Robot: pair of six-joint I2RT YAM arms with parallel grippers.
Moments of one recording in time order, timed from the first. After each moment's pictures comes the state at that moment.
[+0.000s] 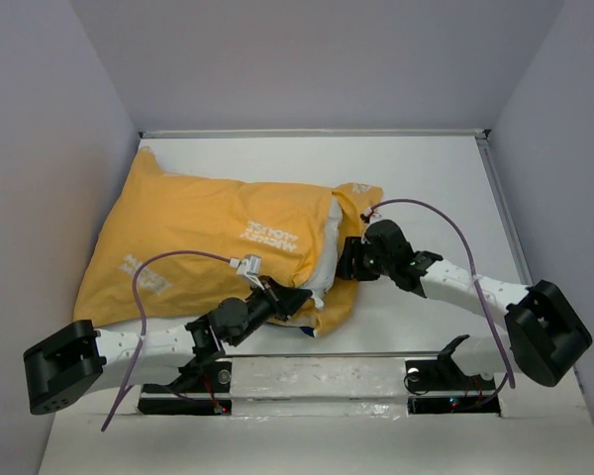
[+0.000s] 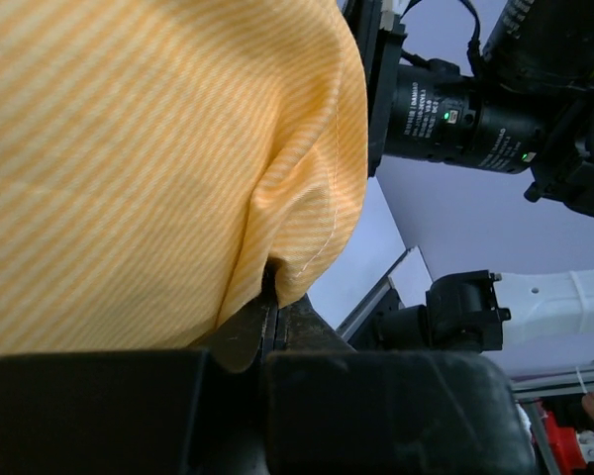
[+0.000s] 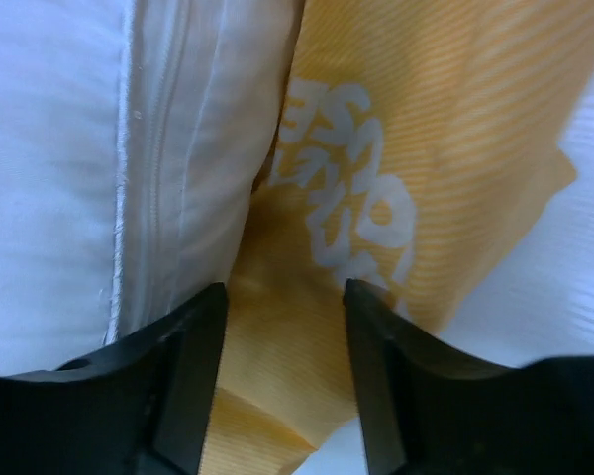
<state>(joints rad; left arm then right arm) -1.14 0.93 0.11 0.76 -0.32 -0.94 0.63 1.28 0.66 -0.09 -0.13 0.64</state>
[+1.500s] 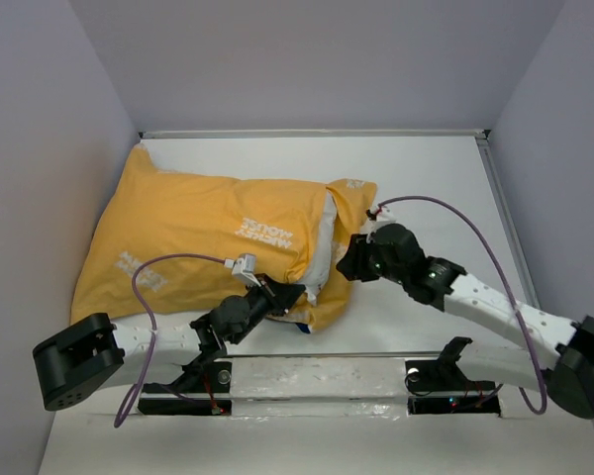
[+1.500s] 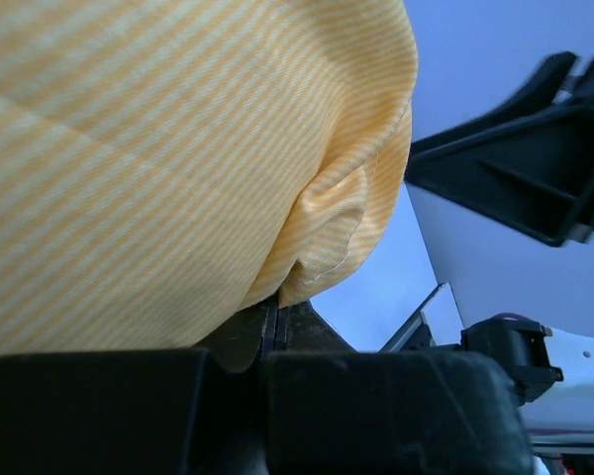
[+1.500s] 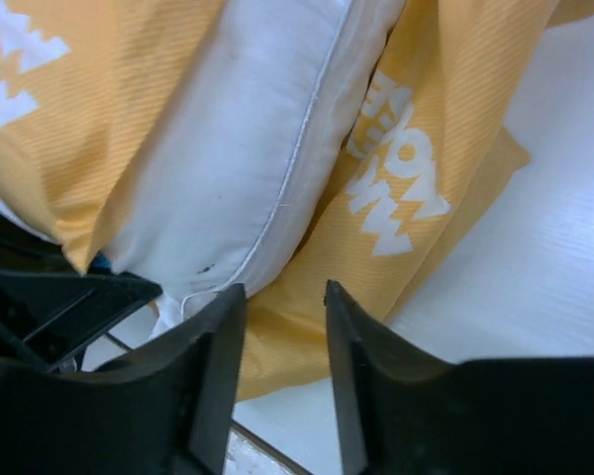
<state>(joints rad) -1.07 1.04 0.06 0.86 -0.36 -0.99 0.79 0.98 0.69 -0.25 0.09 0.62</state>
